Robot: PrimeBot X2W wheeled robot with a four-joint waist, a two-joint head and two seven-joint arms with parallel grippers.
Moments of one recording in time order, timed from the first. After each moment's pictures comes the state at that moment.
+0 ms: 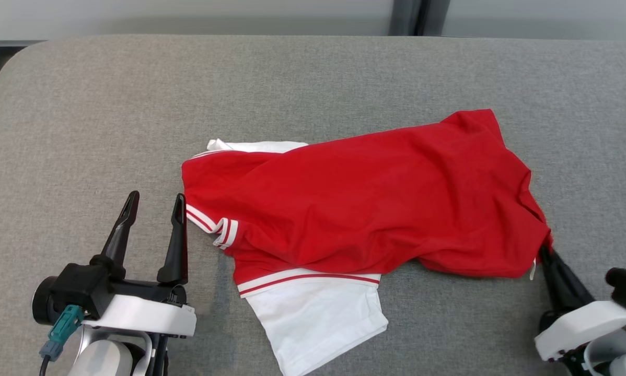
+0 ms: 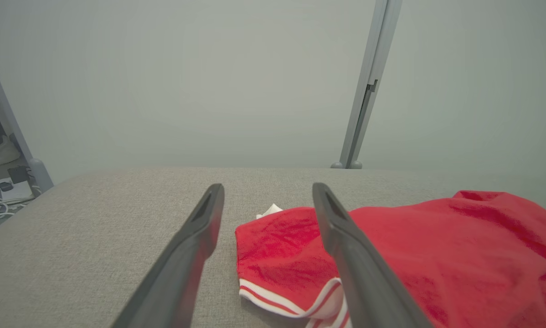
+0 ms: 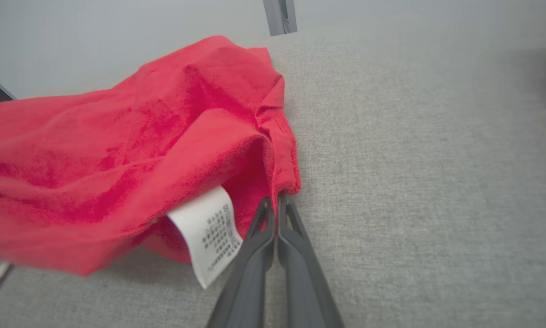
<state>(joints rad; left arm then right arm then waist) -0.13 0.24 -0.26 0.03 -0.40 0.12 -0.26 -0.11 -0.19 0.06 0.34 0.40 0.13 -0.11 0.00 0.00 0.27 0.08</state>
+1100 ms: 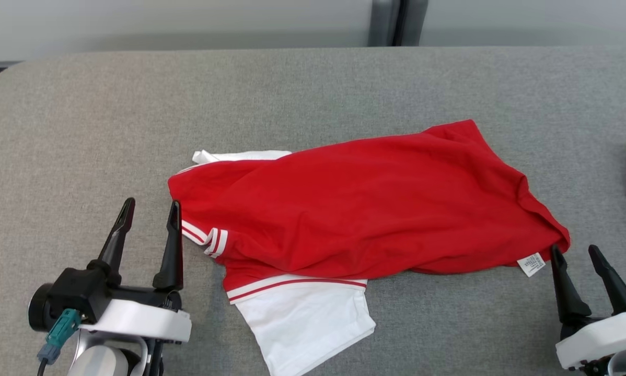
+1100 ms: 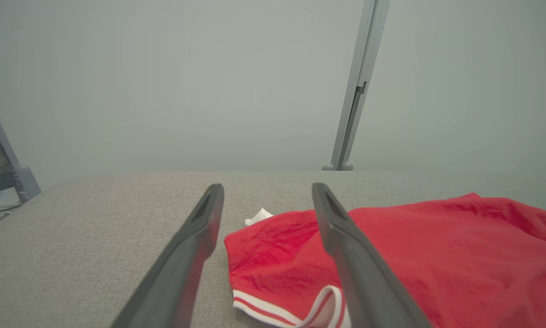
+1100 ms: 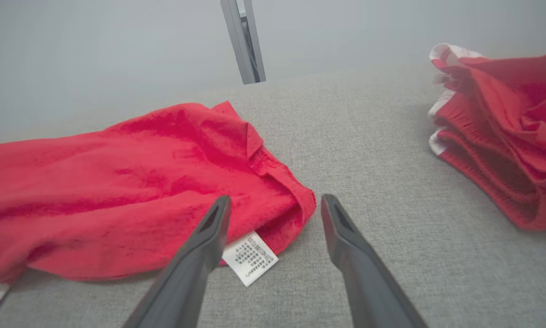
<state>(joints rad) -0.12 0.25 -0.25 0.05 -0.41 0.13 -0.26 -0.03 -0.19 -0.04 0.19 0.38 0.13 -0.09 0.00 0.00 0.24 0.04</state>
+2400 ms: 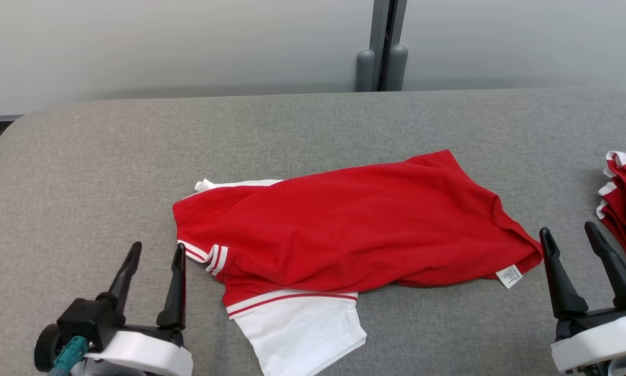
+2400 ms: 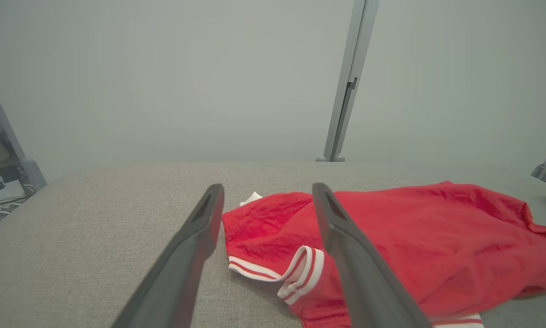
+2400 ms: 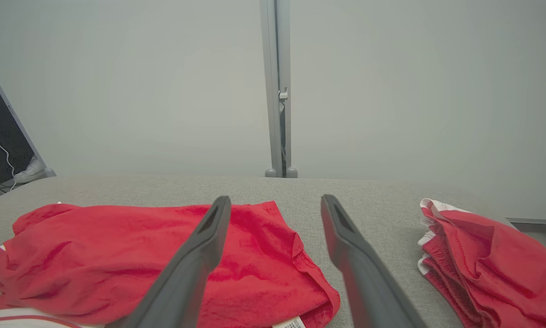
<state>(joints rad) 0.00 0.29 -0.28 0.01 -0.44 0.16 -0.20 0.06 -0.14 -0.05 -0.16 0.25 0.13 0.00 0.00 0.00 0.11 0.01</state>
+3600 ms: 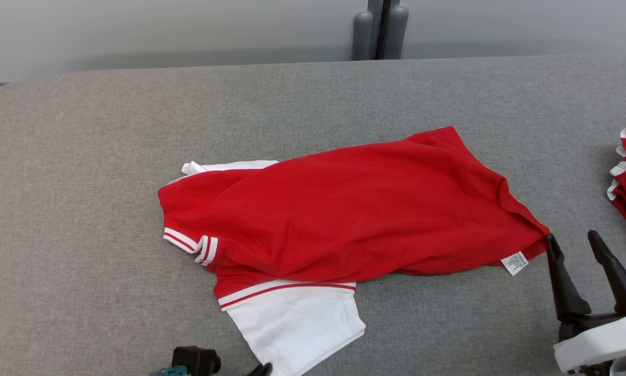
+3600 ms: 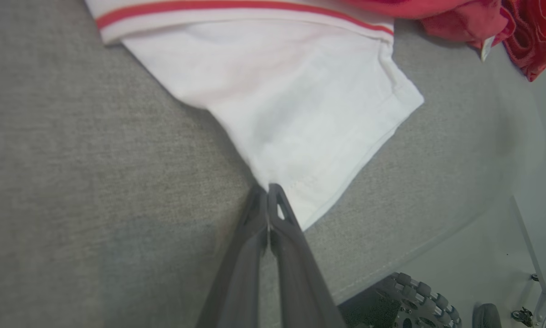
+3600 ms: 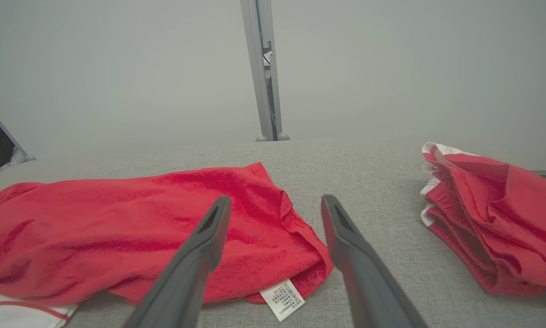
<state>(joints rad) 0.09 0.23 -0.50 0.11 -0.66 0.01 0.21 0.05 -0.13 -0.07 -0.09 0.28 0.13 -0.02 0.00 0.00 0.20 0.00</state>
